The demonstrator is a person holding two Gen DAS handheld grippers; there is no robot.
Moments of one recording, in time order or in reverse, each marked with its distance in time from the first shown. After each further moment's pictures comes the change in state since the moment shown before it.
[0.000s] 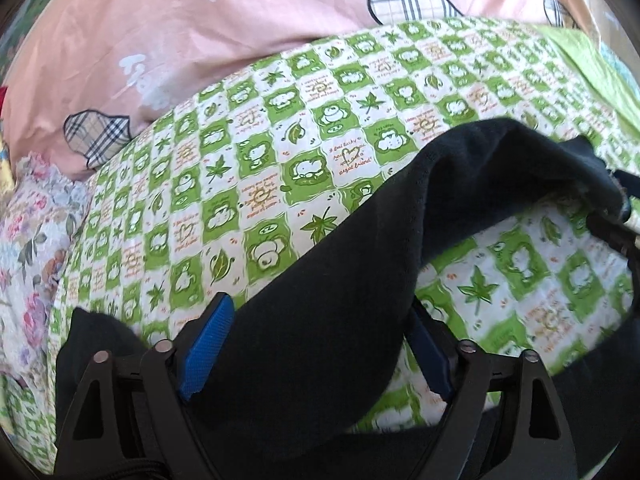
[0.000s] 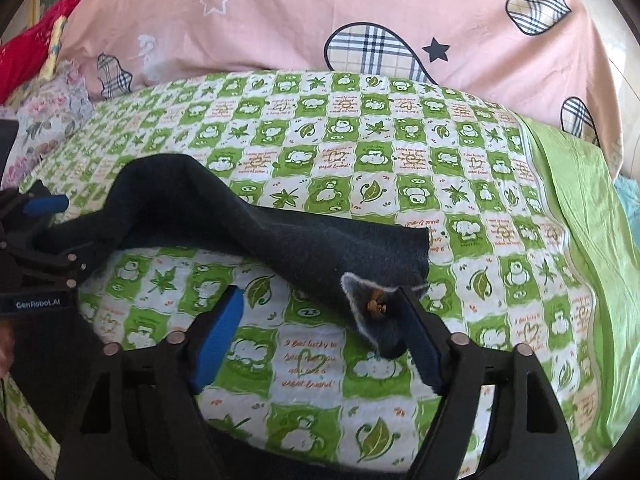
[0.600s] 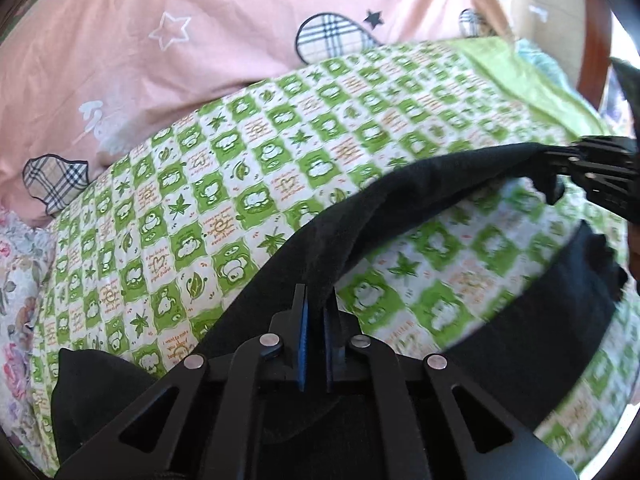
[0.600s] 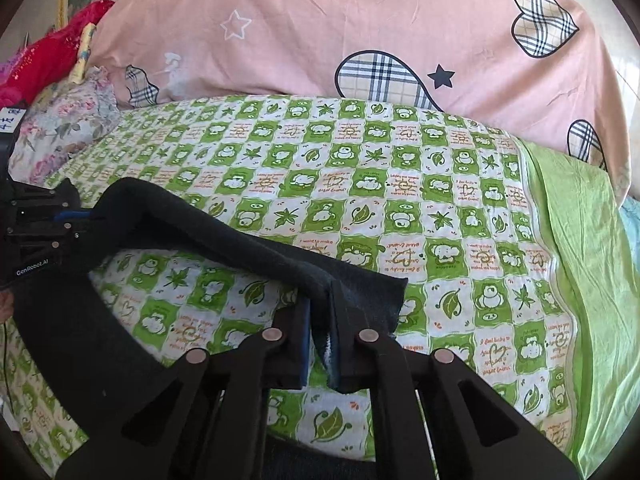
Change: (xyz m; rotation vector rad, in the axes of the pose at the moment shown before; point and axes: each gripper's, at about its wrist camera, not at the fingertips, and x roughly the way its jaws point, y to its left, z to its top) left arm -0.054 0.016 -0.016 0.133 -0.121 -0.269; right arm -0.044 -0.030 -0.004 -0.026 -0.067 0.105
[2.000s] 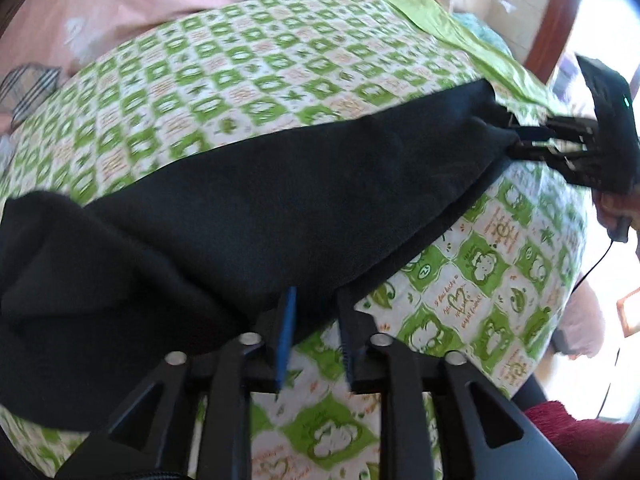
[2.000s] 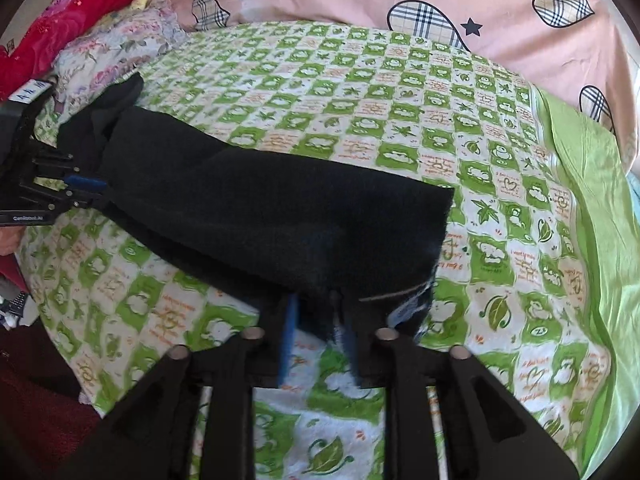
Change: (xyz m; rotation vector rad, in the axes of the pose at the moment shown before) left arm -0.062 -0.028 -0.143 -0.045 0.136 -0.238; right arm -0.082 0.038 -0.118 -0.092 0.155 0.106
